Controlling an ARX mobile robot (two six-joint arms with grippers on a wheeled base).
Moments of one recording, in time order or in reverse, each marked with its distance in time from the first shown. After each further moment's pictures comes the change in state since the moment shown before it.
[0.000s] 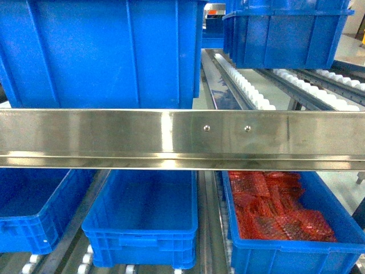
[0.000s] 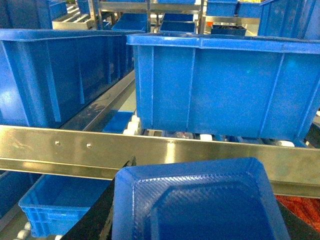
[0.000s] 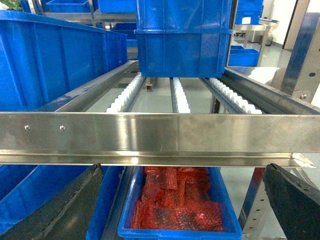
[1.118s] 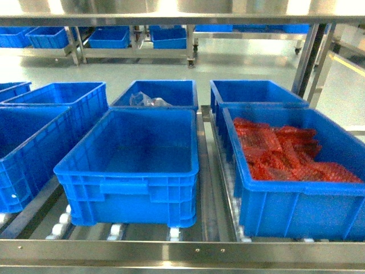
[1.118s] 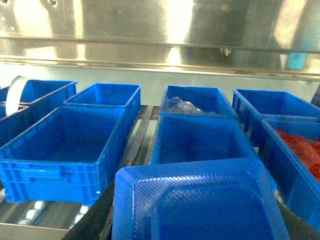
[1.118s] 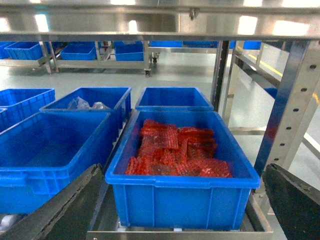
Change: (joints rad) left arm 0.000 0.000 0.000 0.001 0.000 0.000; right arm 0.000 0.000 0.000 0.000 0.000 0.000
